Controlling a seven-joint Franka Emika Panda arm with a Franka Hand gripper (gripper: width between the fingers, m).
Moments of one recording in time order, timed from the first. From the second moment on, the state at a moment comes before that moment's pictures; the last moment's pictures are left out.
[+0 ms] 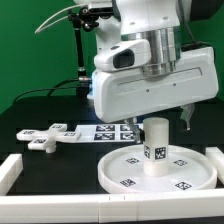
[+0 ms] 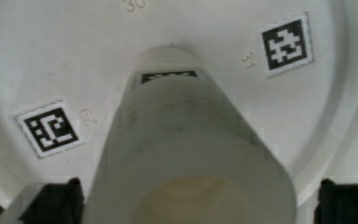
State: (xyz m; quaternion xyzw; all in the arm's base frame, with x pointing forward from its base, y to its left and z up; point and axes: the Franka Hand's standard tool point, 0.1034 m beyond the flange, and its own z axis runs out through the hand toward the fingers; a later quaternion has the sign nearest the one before) arm 0.554 0.037 0.073 -0.99 -0.16 -0.03 0.05
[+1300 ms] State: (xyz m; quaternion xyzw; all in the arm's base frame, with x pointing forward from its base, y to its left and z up) arm 0.555 0.029 0.072 -0.80 -0.60 -0.03 0.00
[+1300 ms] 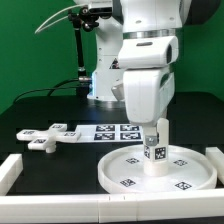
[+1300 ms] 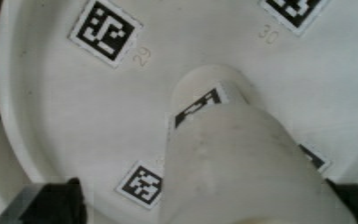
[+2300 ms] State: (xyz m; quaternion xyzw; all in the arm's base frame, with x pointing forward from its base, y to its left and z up) arm 0.555 0.025 0.071 -0.79 -0.61 -0.02 0.00
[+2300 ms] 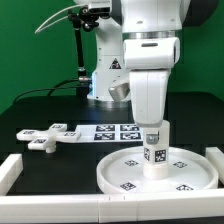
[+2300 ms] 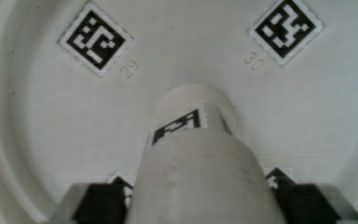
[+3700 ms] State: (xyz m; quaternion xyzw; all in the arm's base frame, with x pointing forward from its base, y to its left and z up) arm 0.551 0.028 0.070 -0.99 -0.15 -0.01 0.02
